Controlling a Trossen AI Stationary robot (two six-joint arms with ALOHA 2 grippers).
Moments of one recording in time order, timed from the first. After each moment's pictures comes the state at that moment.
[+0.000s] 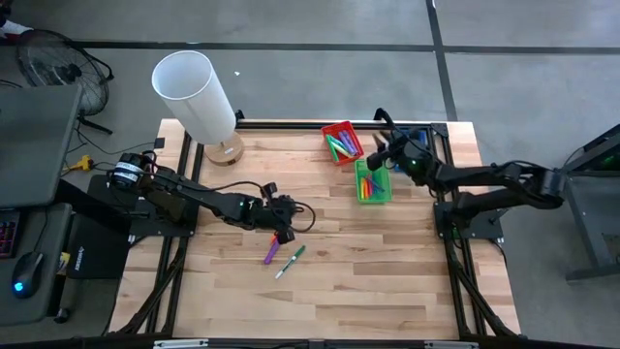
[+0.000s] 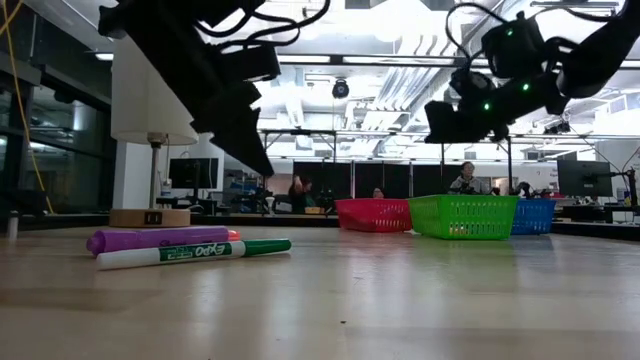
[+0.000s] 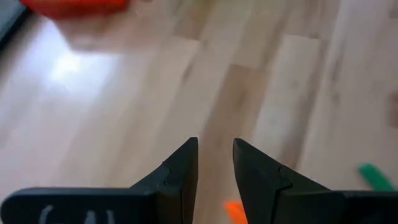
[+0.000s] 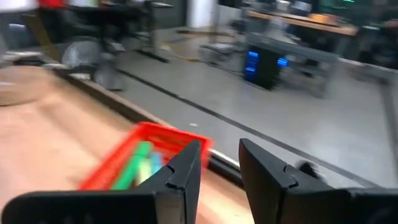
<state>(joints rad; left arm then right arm) -0.21 1.57 0.90 -0.25 -0.52 -0.35 -0.48 1.19 0.34 0.65 0.48 0.03</state>
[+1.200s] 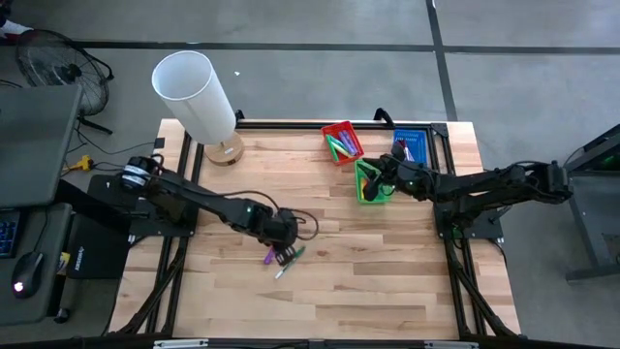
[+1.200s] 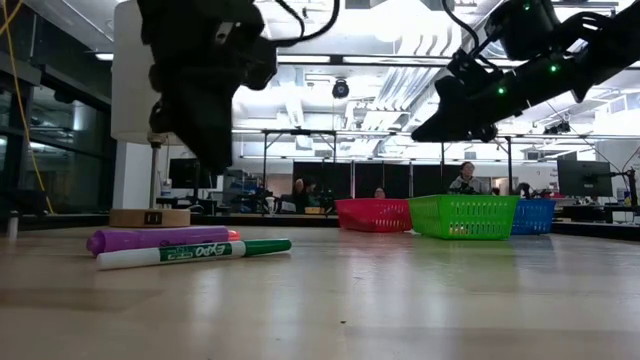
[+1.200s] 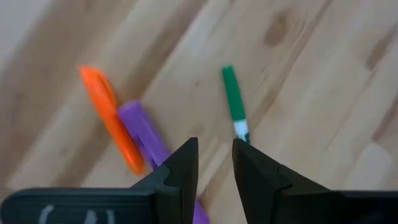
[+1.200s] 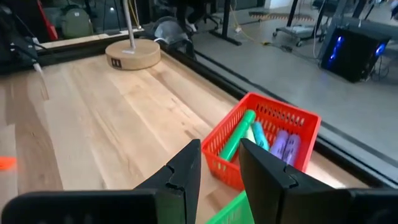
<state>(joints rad) -0.28 1.65 1.13 -0.62 -0.07 -0.88 -0.21 1.14 0.34 0.50 0.41 0.13</state>
